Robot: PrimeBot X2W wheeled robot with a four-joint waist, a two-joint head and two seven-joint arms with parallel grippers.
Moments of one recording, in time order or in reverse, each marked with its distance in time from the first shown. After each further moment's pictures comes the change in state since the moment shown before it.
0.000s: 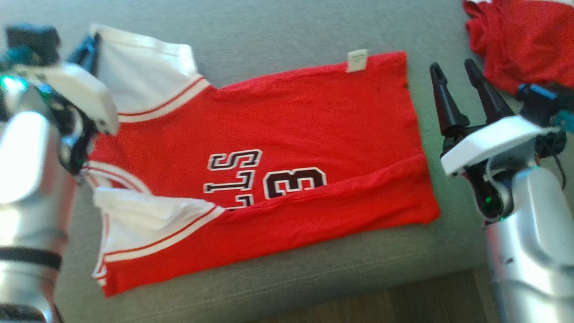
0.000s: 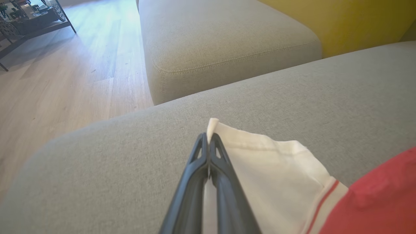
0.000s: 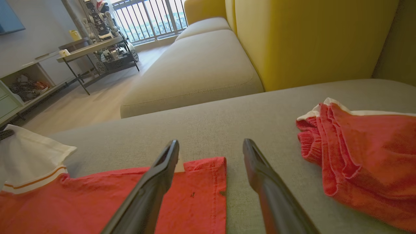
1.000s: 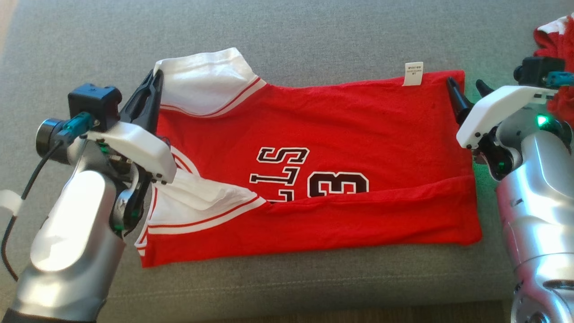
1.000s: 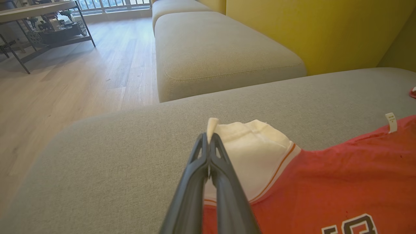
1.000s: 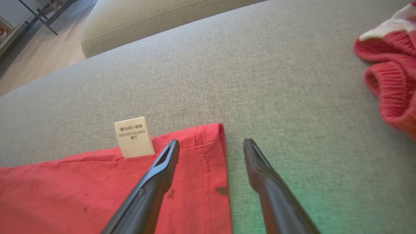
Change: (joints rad) left arm 0.317 -0.031 -0.043 -0.494 -0.028 0.143 0.008; right arm -0.342 -0.052 -0.159 0.673 -0.108 0.000 0.110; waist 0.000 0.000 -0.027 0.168
